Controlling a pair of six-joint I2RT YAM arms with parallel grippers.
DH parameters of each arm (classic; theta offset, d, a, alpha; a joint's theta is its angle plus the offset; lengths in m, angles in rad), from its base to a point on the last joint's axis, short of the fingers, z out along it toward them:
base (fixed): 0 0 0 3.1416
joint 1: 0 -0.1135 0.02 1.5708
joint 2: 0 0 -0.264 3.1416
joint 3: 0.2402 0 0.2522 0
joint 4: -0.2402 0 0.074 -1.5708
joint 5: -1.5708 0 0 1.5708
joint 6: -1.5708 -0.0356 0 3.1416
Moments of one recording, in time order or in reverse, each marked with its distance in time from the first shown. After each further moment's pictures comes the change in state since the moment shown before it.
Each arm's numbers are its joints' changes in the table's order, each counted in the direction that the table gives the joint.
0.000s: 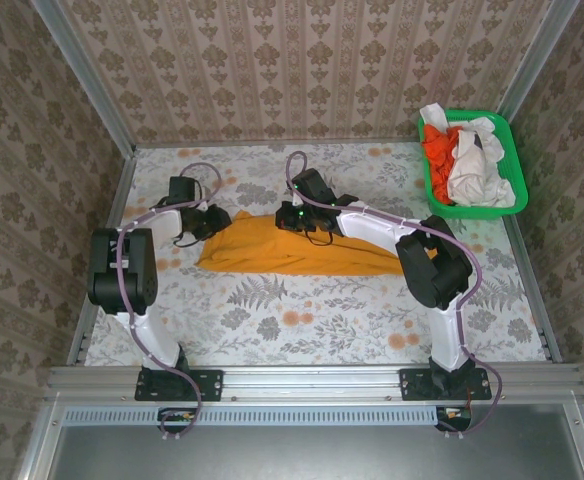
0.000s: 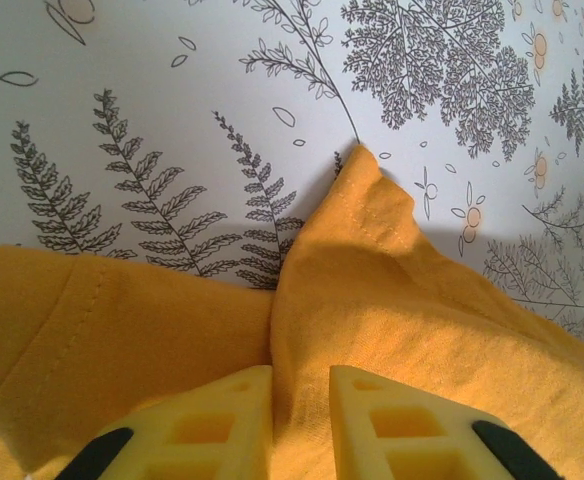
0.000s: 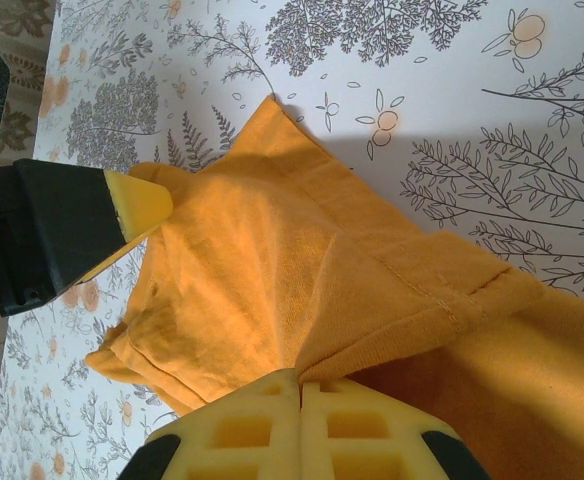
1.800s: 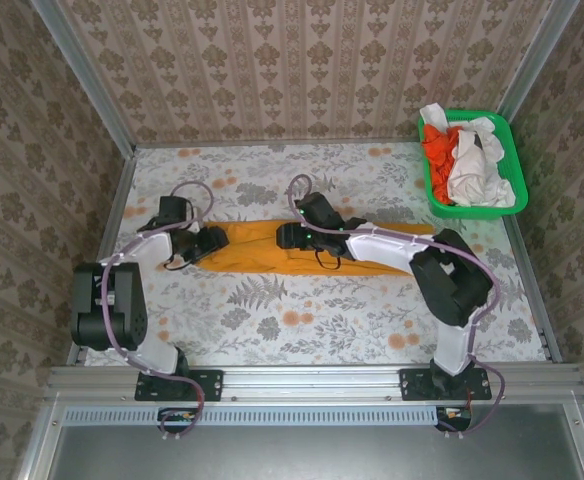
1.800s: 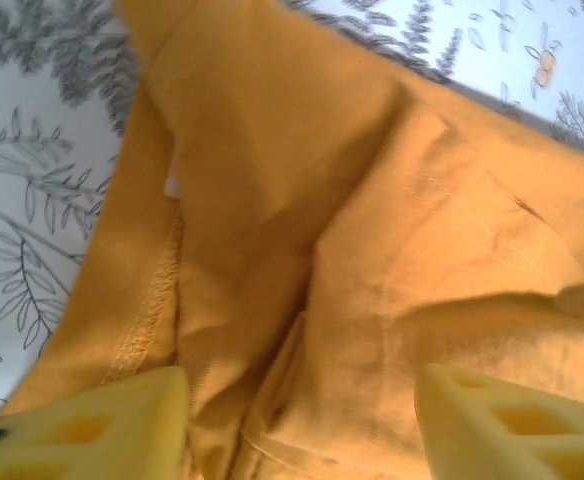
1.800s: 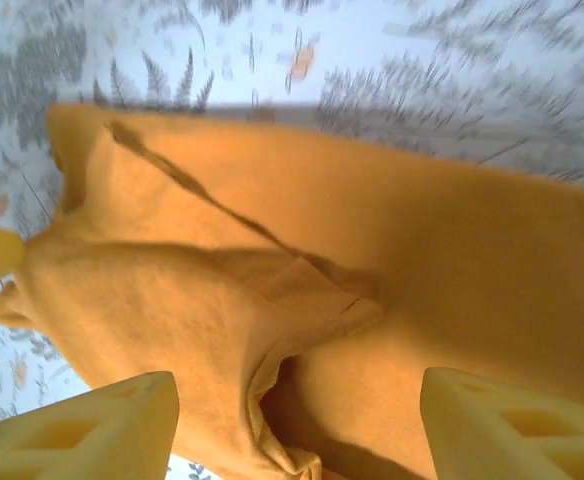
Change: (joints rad) left arm 0.005 -0.271 -0.204 -0.132 0.087 -0.071; right arm -0.056 -0.193 -0.283 0.094 -0.215 0.078
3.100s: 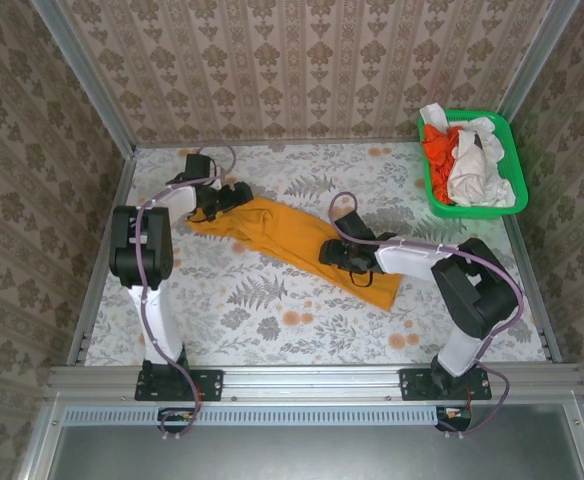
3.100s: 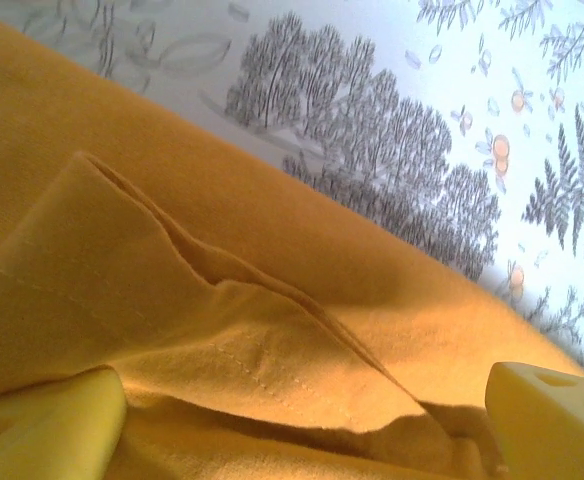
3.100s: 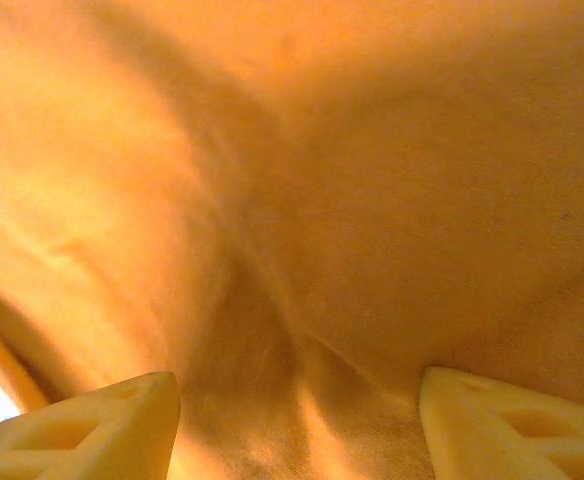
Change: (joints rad) left arm 0.051 0.539 0.575 0.034 -0.047 0.008; right arm 0.101 -0.121 -0.292 -0.086 -0.058 -0.188
